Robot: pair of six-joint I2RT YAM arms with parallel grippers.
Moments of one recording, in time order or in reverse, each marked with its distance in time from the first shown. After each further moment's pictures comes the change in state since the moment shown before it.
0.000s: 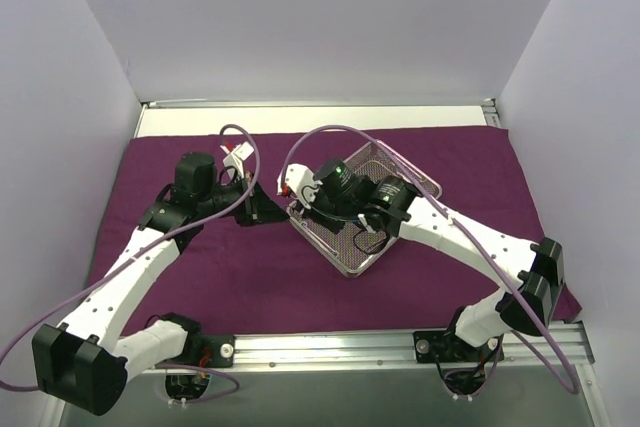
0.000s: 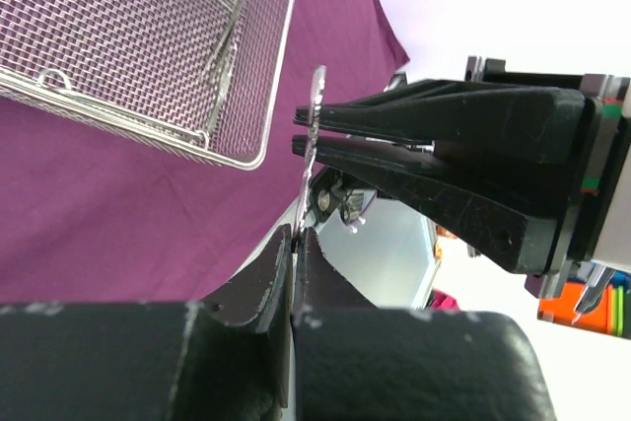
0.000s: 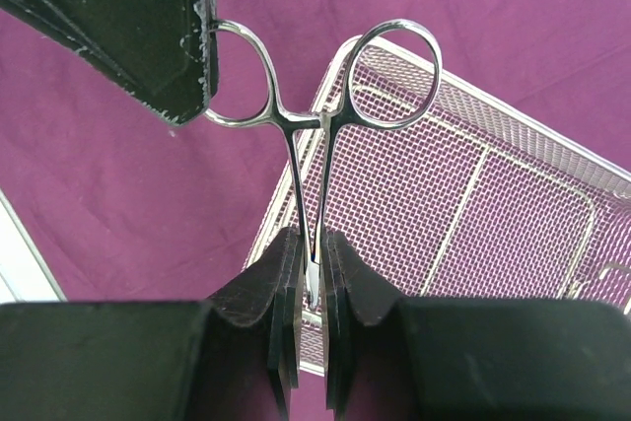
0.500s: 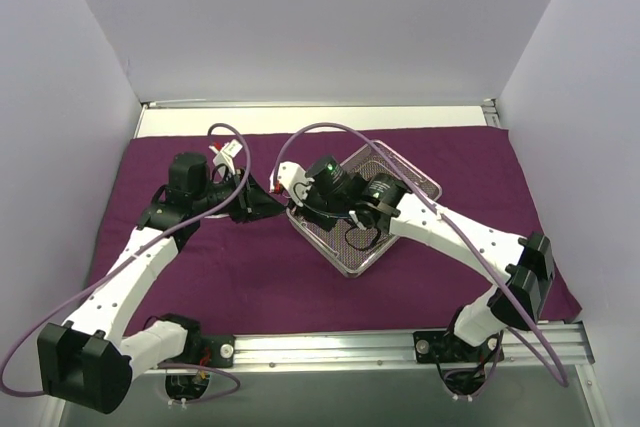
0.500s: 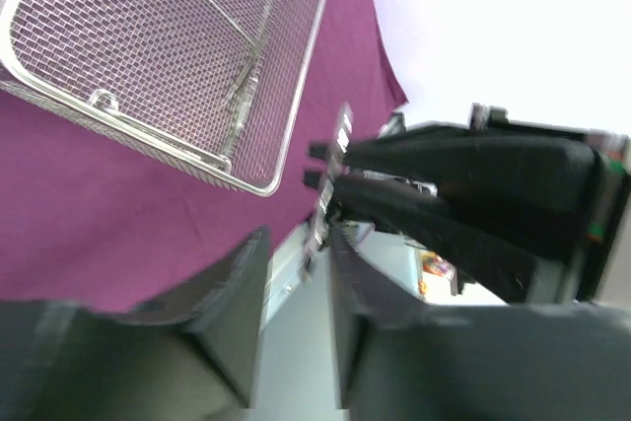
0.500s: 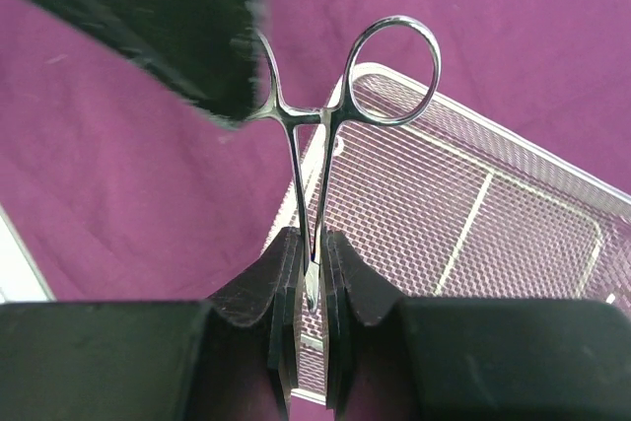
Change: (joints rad) left arm 0.082 0.005 -0.048 0.073 0.003 -0.062; right arm -0.003 0.063 0.040 0.030 -0.005 0.000
